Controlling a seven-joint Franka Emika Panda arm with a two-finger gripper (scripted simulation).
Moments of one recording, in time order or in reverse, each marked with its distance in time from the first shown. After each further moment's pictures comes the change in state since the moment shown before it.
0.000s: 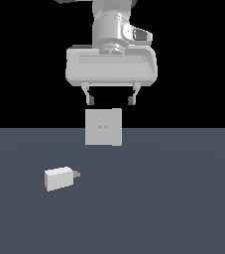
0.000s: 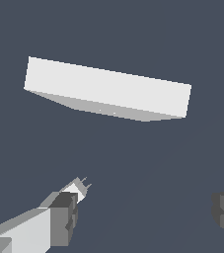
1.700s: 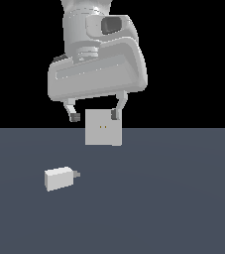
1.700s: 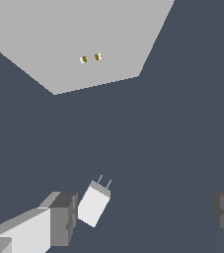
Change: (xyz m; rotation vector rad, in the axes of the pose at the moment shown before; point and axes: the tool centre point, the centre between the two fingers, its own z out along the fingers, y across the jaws) arm -0.046 -0.032 0.040 -0.042 0.103 0.409
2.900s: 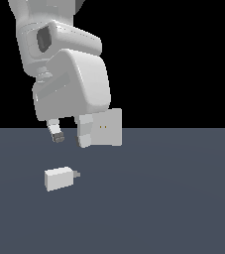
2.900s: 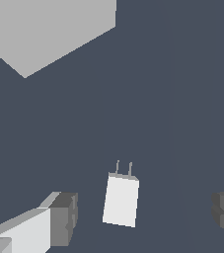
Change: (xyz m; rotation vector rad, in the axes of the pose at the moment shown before) arm -0.041 -0.029 0.037 -0.044 0.095 0.372
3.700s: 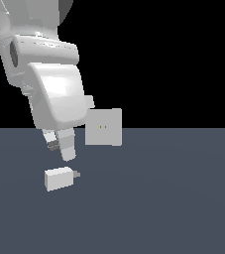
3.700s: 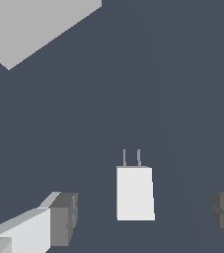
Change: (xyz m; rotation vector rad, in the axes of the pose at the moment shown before) arm -0.016 -0.010 0.014 -0.019 0.034 0.137
